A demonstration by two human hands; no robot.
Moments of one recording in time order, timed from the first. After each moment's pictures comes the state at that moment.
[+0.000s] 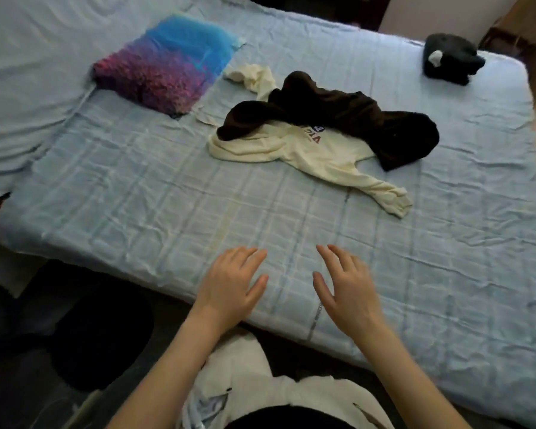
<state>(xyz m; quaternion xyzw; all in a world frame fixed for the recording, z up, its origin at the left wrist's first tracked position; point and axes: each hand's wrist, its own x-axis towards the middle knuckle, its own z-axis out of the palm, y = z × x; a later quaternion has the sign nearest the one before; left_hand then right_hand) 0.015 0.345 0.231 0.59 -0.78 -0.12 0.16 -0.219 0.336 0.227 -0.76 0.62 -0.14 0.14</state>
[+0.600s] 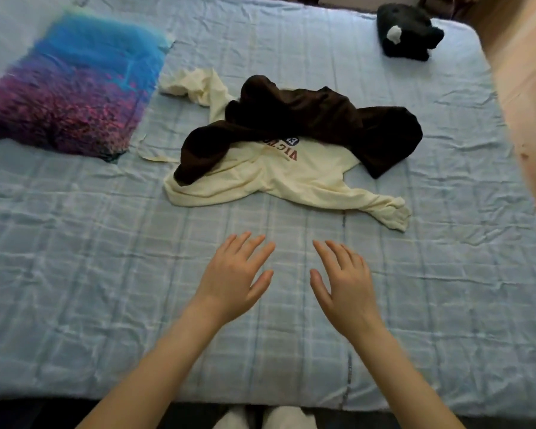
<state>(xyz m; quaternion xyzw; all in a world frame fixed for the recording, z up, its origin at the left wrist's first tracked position) 0.075 0.073 0.185 0.45 -0.87 -0.15 0.11 -0.141 0.135 0.198 -0.67 0.72 -0.12 0.12</state>
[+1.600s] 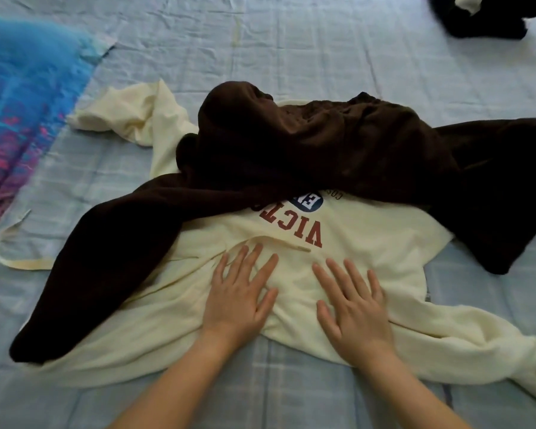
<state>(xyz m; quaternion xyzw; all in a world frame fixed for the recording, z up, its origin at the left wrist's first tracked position) -0.035 -0.299 -0.179 0.51 -0.85 -0.07 0.06 -0.263 -0.227 -0.174 -0.71 0.70 -0.04 0.06</state>
